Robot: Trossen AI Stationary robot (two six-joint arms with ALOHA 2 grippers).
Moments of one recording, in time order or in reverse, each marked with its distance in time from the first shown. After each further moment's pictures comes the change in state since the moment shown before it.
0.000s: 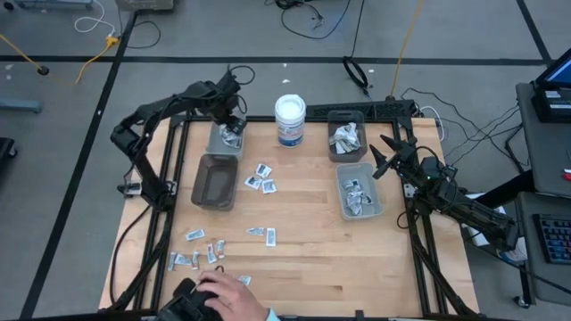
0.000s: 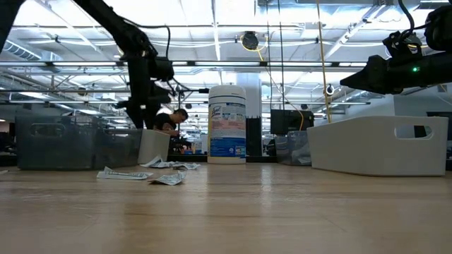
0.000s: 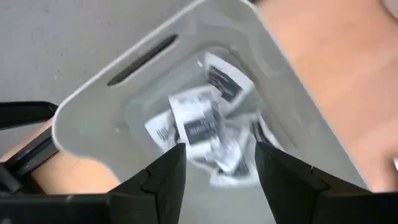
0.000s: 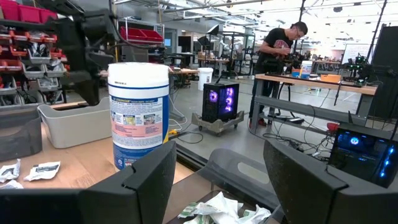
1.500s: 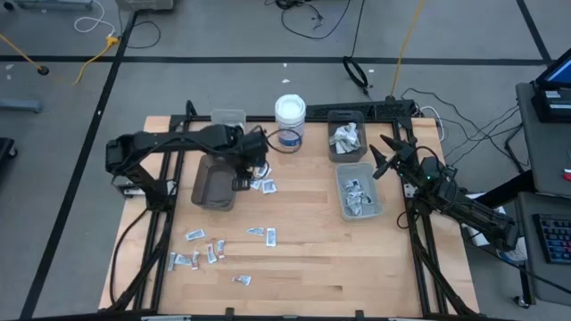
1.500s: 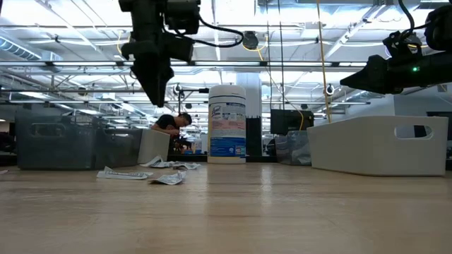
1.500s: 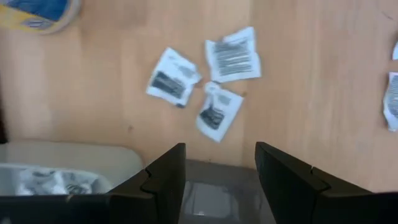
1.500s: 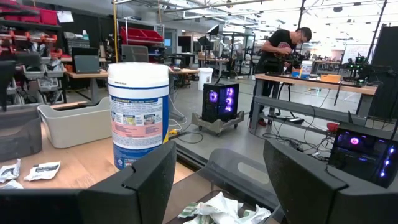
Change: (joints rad) left arm -0.649 -0.128 0.000 -0.161 -0.002 0.282; right arm 0.000 0.000 0.000 0.000 0.000 0.000
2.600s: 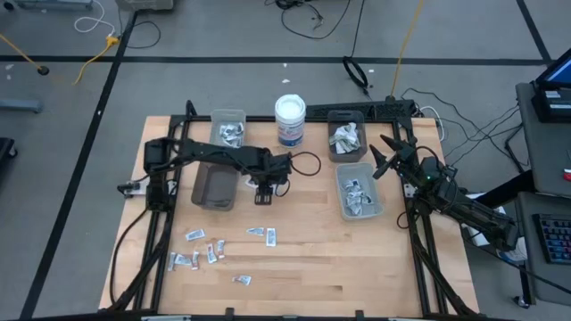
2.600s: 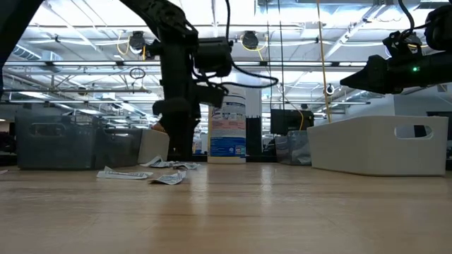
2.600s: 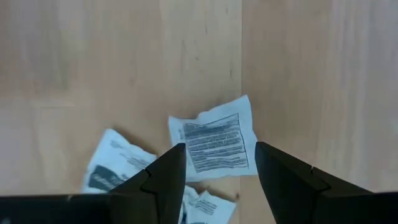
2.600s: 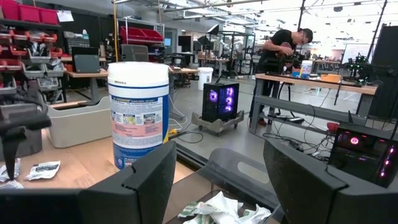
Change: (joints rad) left arm -0.076 0.321 0.000 0.272 0.000 -0.034; right arm 0.000 0.002 0.000 0.000 0.000 0.000
